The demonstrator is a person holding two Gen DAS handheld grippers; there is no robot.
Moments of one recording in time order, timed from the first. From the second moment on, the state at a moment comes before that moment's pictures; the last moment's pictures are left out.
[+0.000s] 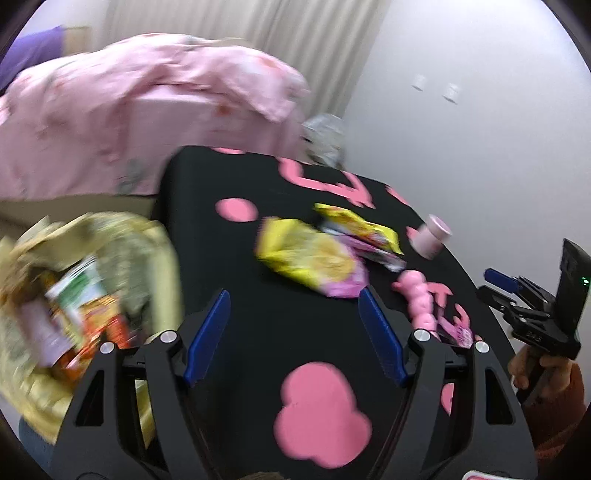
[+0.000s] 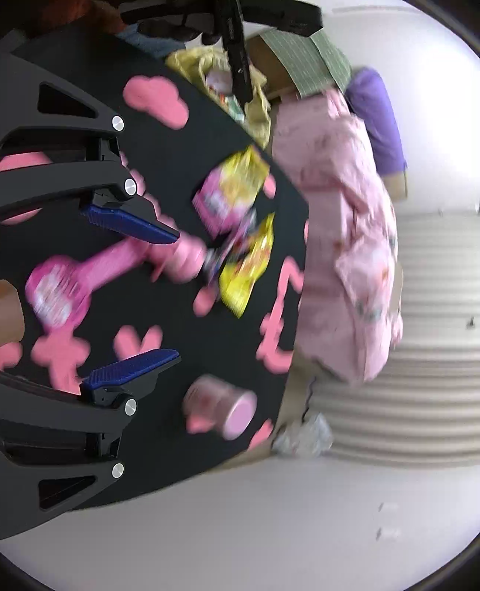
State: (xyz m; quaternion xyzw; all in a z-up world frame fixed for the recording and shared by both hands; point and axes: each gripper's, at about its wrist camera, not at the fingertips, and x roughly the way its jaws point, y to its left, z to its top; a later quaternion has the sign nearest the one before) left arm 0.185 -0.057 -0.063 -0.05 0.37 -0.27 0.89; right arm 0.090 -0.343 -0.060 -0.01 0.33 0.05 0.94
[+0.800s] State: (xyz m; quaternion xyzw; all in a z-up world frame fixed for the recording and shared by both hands) left arm 0.258 -0.150 -0.088 0.01 0.46 -0.37 0.81; right arm 0.078 -0.400 -0.105 0.08 0.36 0.02 0.93
